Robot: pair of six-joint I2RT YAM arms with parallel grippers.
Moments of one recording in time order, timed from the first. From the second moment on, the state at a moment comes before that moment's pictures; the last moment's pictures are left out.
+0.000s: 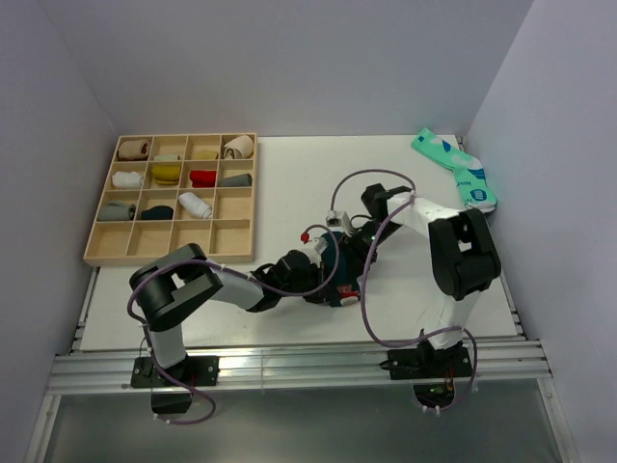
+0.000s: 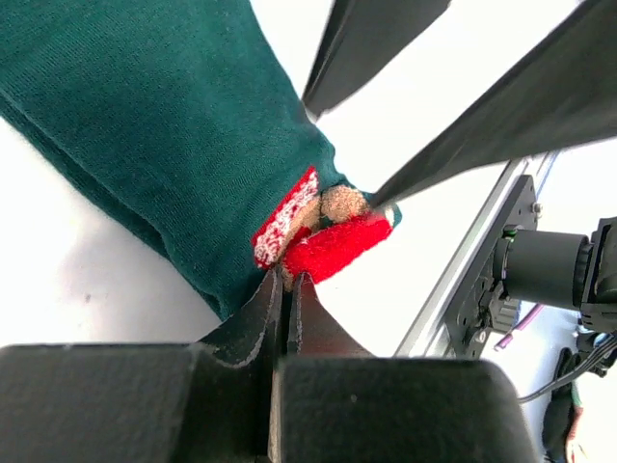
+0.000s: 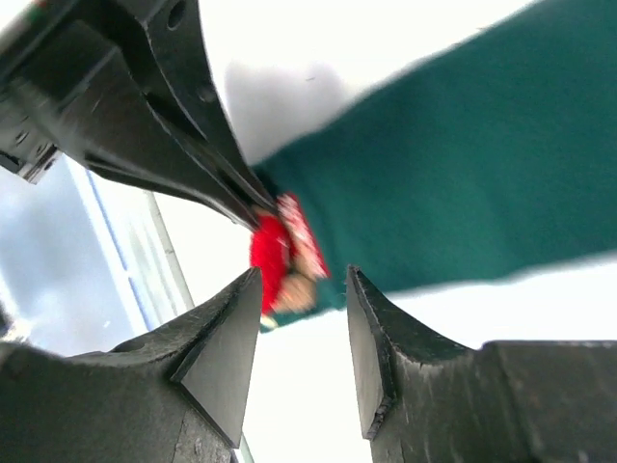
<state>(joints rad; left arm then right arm) -1.01 1.82 0.69 0.61 0.20 -0.86 0.32 1.82 1.14 -0.99 -0.78 -0.76</state>
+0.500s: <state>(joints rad) -0.94 1.74 0.84 0.08 0.26 -0.89 0.22 1.38 0.88 -0.73 -0.60 -0.70</state>
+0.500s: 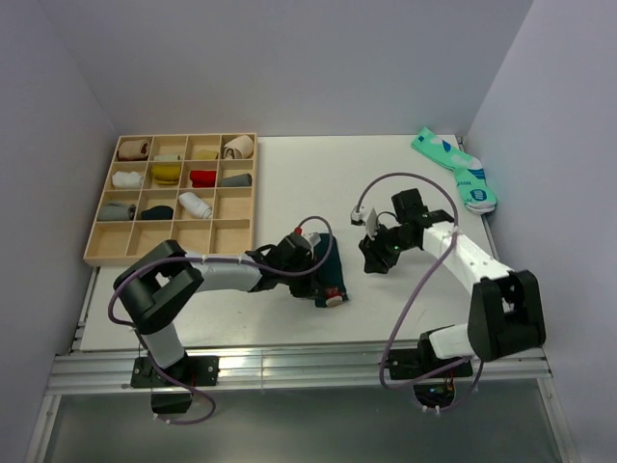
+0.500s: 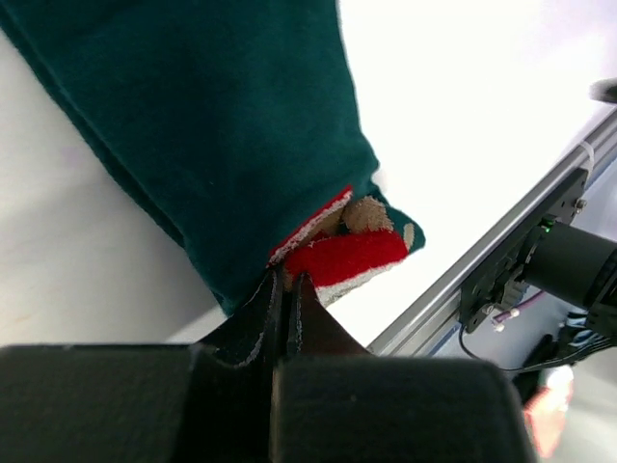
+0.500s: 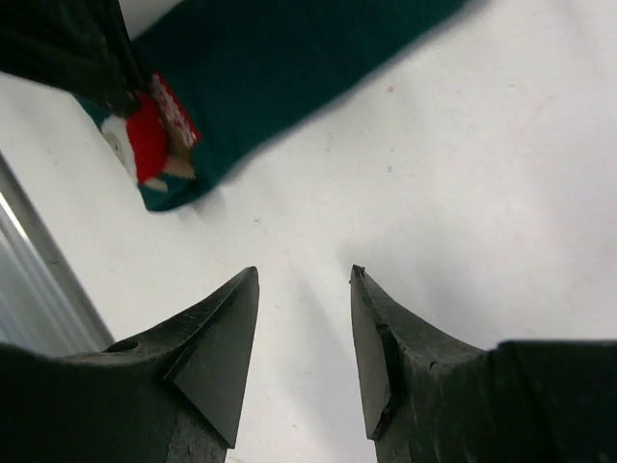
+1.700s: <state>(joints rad) -0.81 1.88 0.95 -0.13 0.67 -0.88 0.89 1.20 0.58 -0.43 -0.40 -0.77</state>
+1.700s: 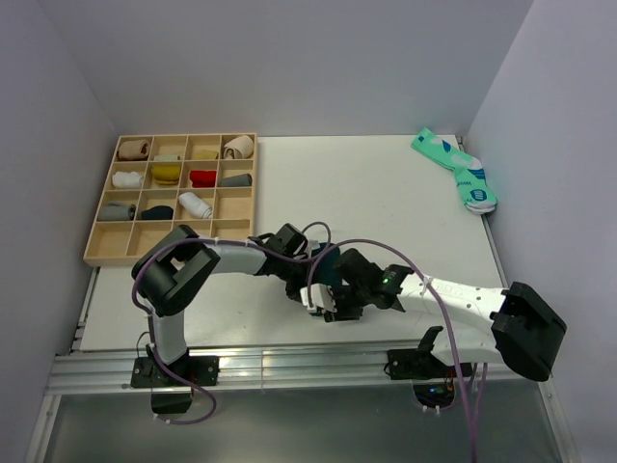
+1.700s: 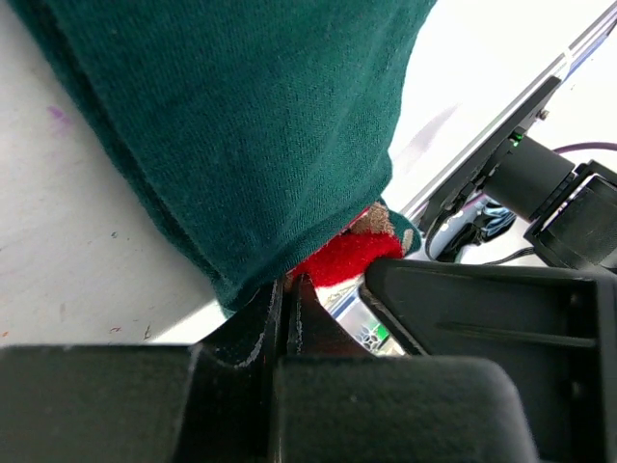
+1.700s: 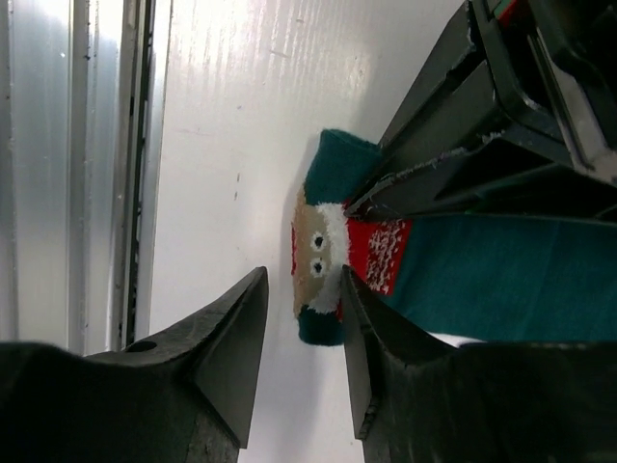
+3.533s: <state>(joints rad) -0.96 1.51 0.52 0.62 0.19 -0.77 0.42 2.00 1.15 -1.22 -0.86 -1.09</state>
